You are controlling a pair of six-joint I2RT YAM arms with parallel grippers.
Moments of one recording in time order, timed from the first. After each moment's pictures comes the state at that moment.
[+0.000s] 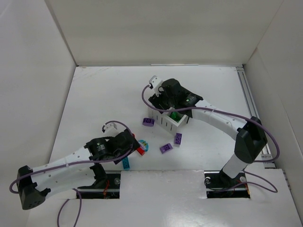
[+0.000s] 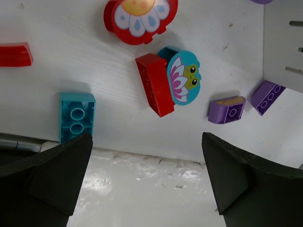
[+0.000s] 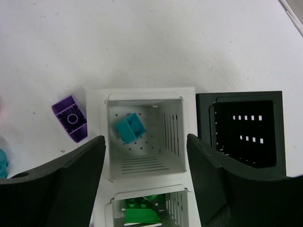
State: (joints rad) left arm -1.03 0.79 0.63 -0.93 -0.36 -1.52; right arm 0.77 1.65 1.37 -0.34 0.11 -0.23
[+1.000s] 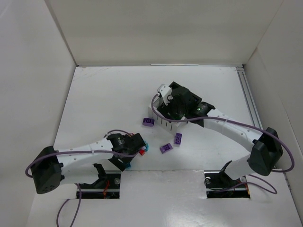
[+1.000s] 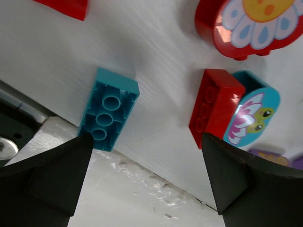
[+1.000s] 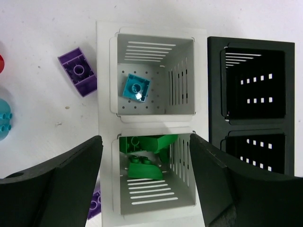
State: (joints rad) left arm -1.05 1.12 0.65 -1.02 -0.28 -1.94; right arm 0.77 1.46 1.16 -0.36 0.09 -0.24
